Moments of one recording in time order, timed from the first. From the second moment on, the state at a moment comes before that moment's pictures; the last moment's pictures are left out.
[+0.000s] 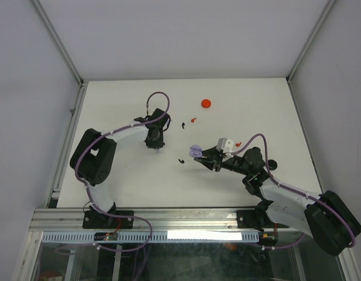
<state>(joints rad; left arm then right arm) -0.56 1.81 1.15 -0.51 -0.23 -0.58 0.63 1.01 0.22 0.86 -0.61 -0.06</state>
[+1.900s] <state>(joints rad) -1.06 1.24 0.77 0.43 -0.42 -0.49 0.63 1.01 0.16 0.99 -0.35 -0.06</state>
